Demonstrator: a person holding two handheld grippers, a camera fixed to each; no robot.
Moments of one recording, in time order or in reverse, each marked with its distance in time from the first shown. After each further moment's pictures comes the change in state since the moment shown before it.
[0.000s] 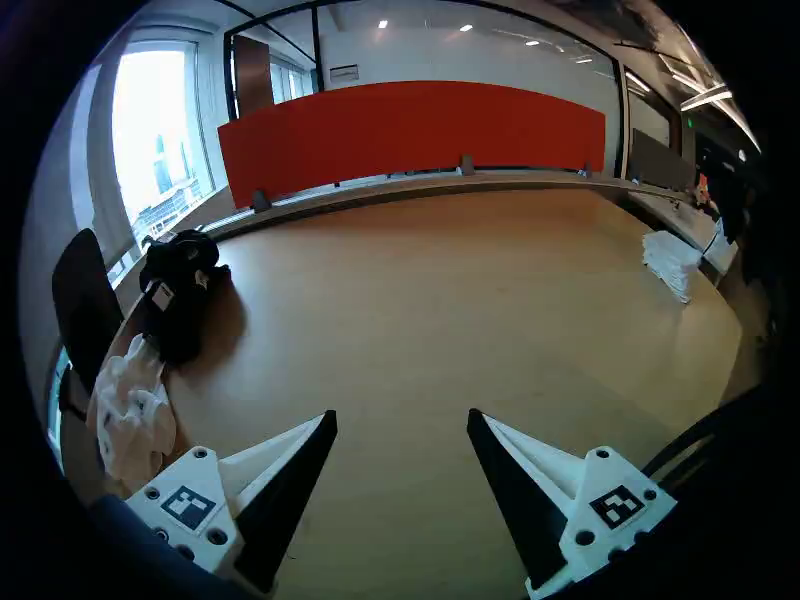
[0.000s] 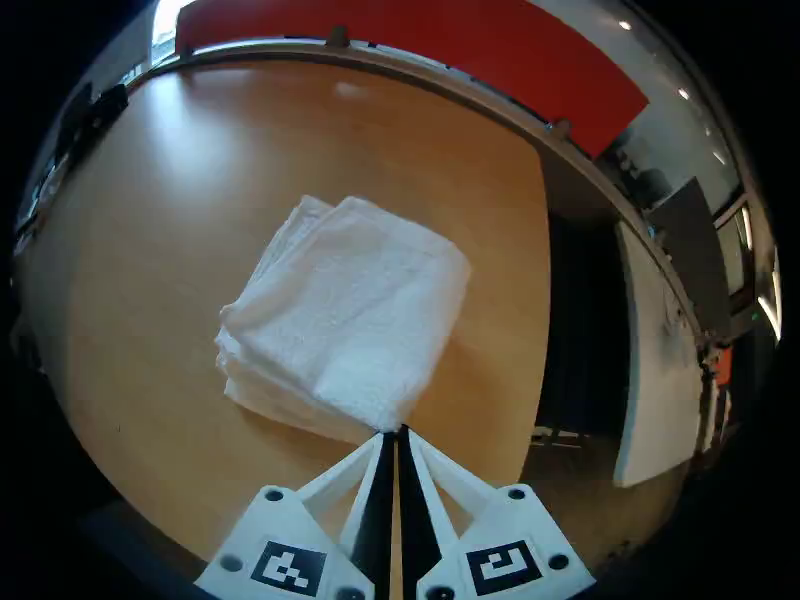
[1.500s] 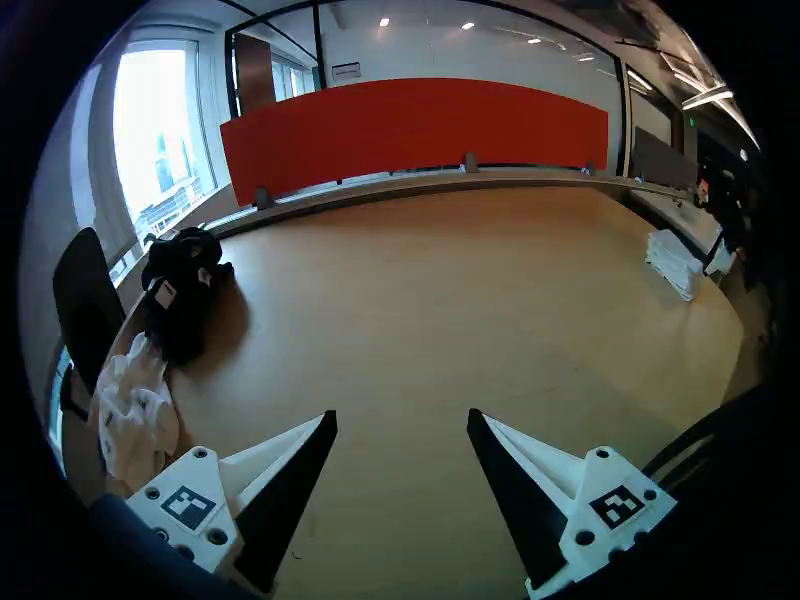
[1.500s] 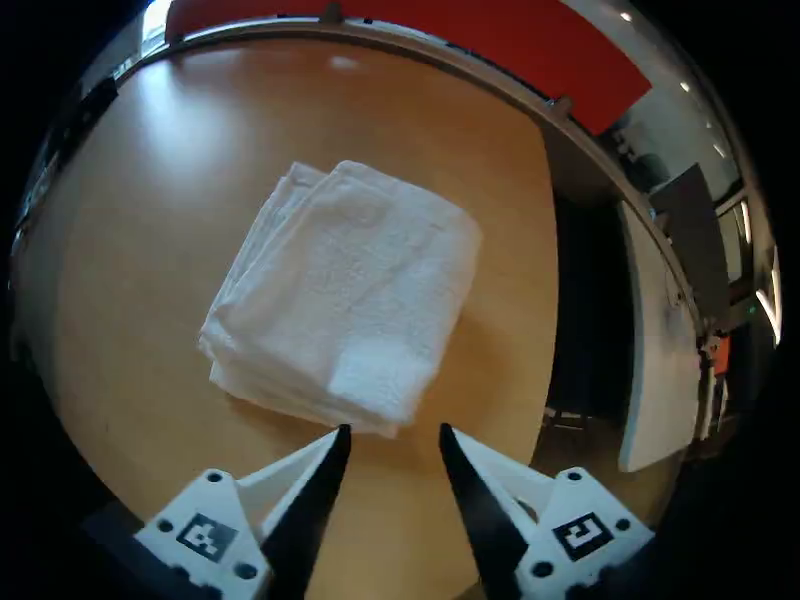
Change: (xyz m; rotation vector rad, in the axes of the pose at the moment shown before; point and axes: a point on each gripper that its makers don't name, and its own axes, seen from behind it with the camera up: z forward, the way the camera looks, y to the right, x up) left arm -0.001 -0.007 0.001 0.007 -0.009 0.001; right arm -0.017 -0.006 0.015 -0.017 -0.063 0.011
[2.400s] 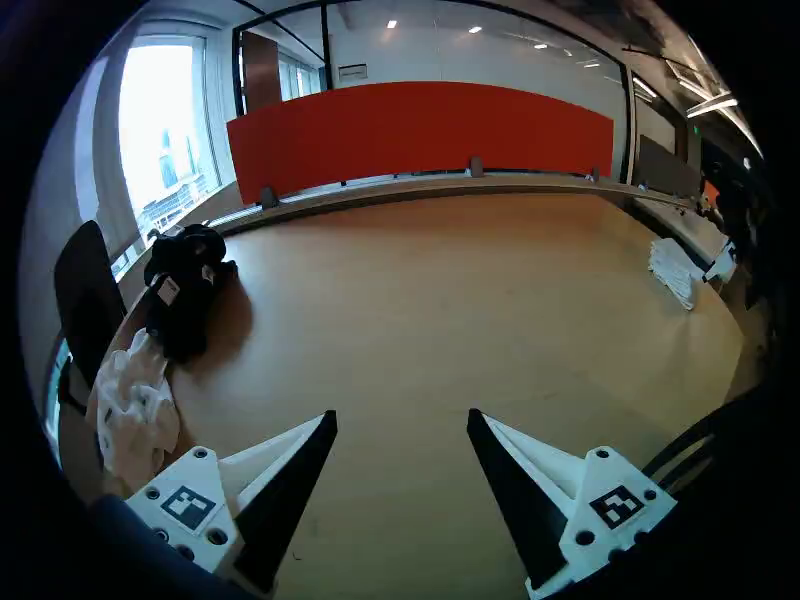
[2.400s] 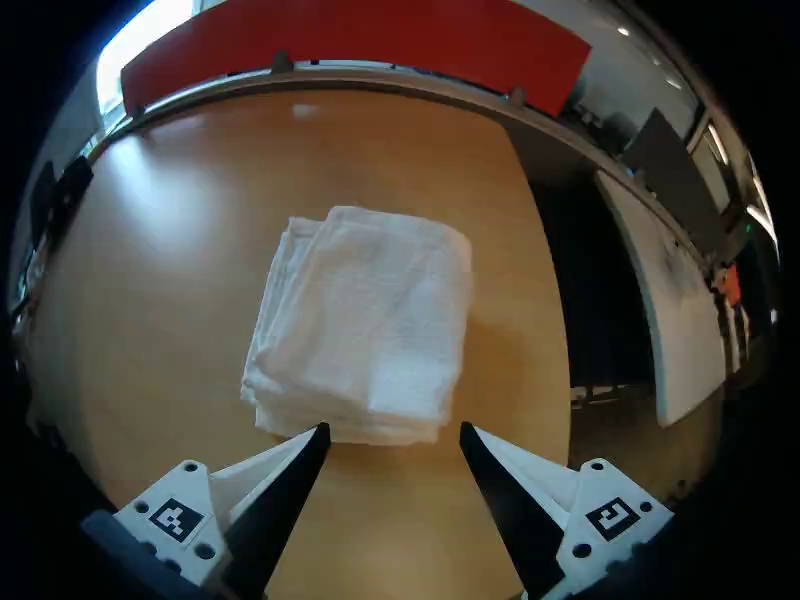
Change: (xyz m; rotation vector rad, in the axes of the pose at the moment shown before) left arm 0.003 -0.004 -0.001 0.005 0.010 -0.024; right arm 0.014 -0.029 -0.012 0.046 0.106 0.267
